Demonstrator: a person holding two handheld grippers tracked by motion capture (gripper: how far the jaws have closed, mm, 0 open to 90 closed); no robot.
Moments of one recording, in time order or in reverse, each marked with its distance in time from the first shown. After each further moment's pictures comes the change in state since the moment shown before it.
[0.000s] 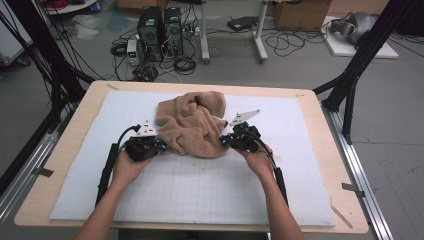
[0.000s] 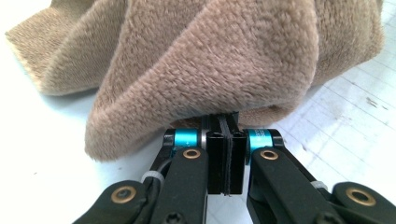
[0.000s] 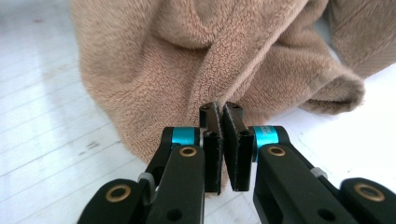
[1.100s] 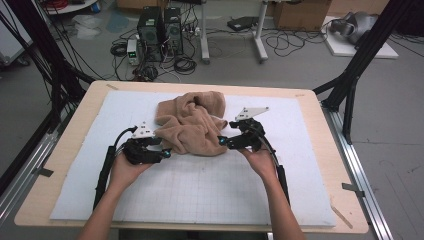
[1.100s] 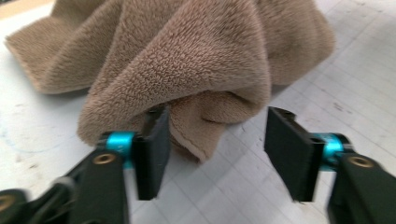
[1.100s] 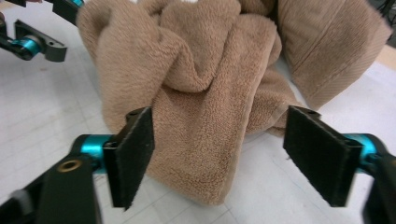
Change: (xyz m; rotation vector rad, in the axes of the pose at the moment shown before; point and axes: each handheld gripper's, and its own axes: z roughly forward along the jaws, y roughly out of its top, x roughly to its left) left arm -0.002 -0.001 0.006 -0.016 -0.032 -0.049; right arm -0.001 0.010 -0.011 -0.102 -0.069 0.040
